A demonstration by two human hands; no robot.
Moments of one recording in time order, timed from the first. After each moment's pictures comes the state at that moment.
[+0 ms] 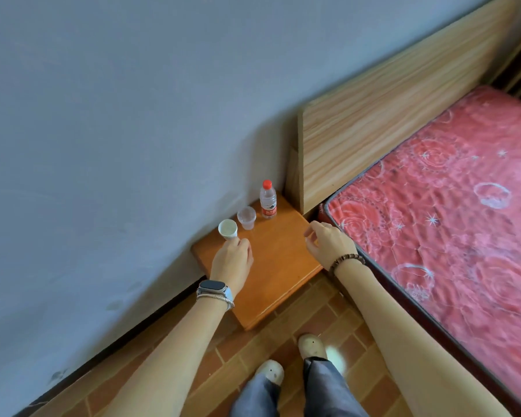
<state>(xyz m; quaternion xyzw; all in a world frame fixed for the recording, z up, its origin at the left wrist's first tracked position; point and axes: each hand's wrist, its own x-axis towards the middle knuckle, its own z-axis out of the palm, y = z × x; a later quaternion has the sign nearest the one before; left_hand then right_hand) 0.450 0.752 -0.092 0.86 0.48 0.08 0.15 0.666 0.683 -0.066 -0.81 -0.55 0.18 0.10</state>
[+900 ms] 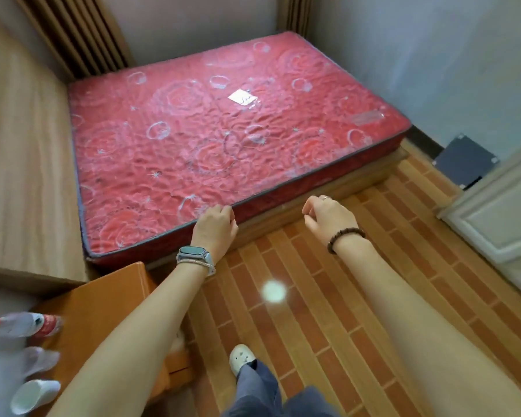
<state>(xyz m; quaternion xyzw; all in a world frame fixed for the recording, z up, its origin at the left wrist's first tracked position) 0.613 0.455 -0.049 0.97 -0.18 0.02 0.18 0.554 0.217 -0.005 -0.99 0.08 0.03 0.15</state>
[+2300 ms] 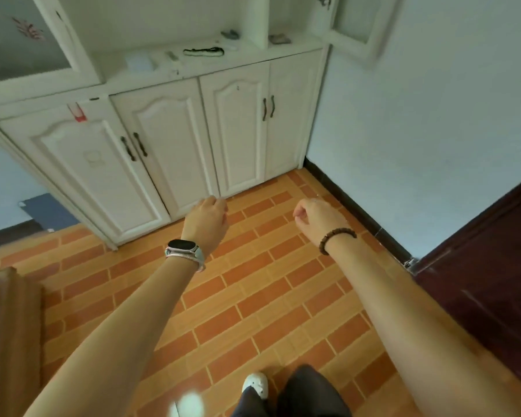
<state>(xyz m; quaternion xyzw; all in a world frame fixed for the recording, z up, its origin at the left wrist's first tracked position) 0.224 -0.206 0.012 0.50 -0.85 -0.06 0.17 -0.011 -0.125 0.044 -0.64 0.75 -0.12 0.11</state>
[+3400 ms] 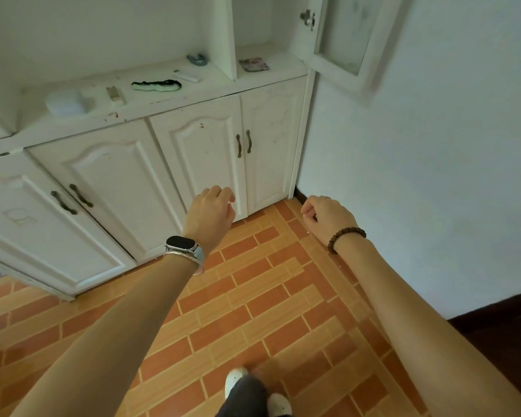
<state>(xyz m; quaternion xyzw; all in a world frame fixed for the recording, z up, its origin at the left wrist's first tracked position) -0.041 -0.482 0.031 0.48 -0.84 -0.01 0.24 -0.283 -0.404 0.049 -0.63 0.76 -0.13 0.12</state>
